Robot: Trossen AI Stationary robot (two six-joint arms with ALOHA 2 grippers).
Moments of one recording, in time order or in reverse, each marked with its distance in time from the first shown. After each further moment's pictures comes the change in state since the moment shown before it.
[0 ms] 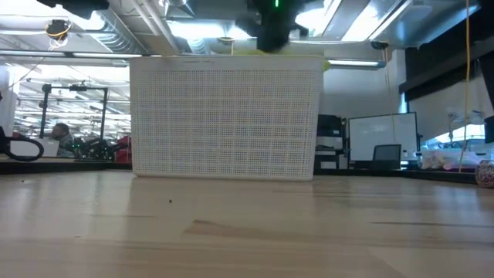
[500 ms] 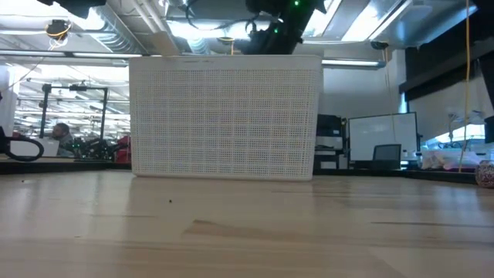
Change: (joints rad) left arm 0.000 -0.054 0.000 -0.001 0.000 -0.006; right arm -0.105 -0.005 -0.217 0.146 -0.422 0.265
